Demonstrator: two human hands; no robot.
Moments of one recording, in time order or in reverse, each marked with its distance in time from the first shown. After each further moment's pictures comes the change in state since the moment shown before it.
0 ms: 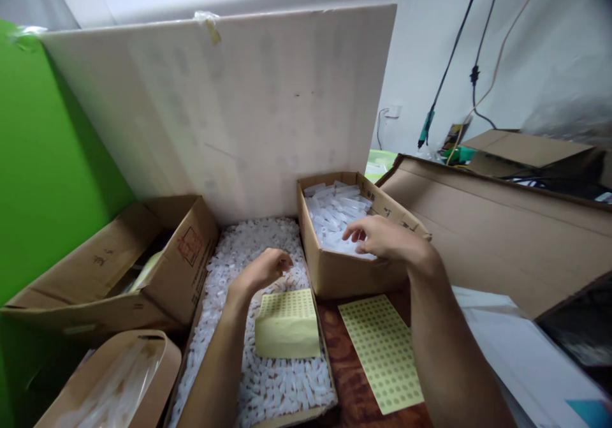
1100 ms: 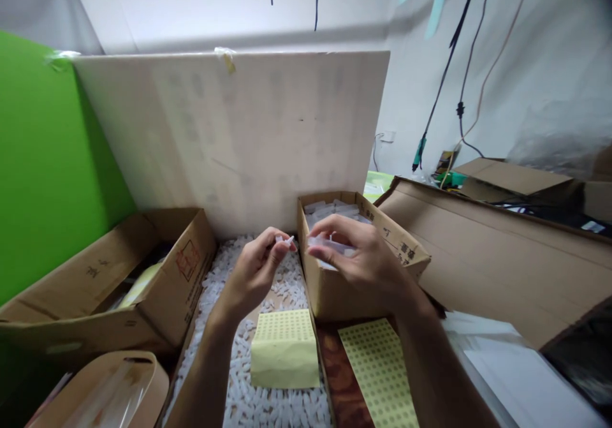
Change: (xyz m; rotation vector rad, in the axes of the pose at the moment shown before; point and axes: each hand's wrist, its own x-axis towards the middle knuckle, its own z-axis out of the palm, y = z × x) left_hand -0.052 0.086 -0.052 -0.470 0.595 0.435; right_hand -0.039 -0.080 0.001 0.442 0.561 -0.624
